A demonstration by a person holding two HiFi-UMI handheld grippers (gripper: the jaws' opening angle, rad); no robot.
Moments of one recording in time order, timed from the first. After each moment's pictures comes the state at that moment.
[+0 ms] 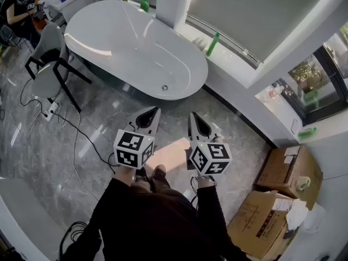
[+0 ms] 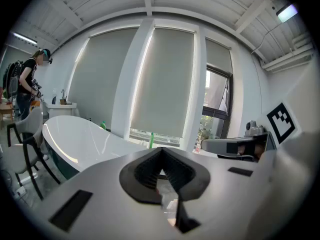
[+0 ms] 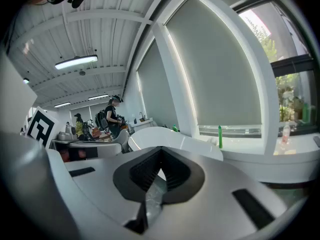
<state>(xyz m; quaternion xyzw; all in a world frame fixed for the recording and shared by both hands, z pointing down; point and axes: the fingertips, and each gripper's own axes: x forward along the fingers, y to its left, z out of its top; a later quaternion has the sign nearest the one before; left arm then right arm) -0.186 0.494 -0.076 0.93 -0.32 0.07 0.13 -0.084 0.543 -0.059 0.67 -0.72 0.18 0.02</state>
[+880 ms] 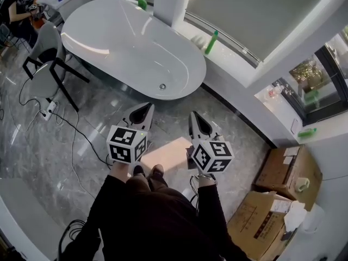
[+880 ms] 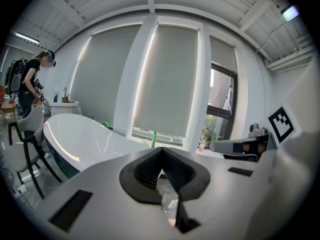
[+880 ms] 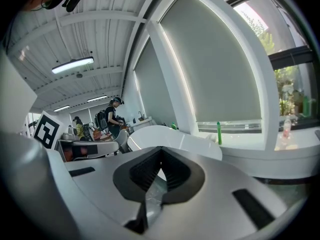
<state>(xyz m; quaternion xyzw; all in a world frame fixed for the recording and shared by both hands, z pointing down) -0.179 0.466 -0.070 0.93 -0.34 0.07 0.14 -0.057 0.531 -0.048 0.66 -0.72 0.20 0.02</state>
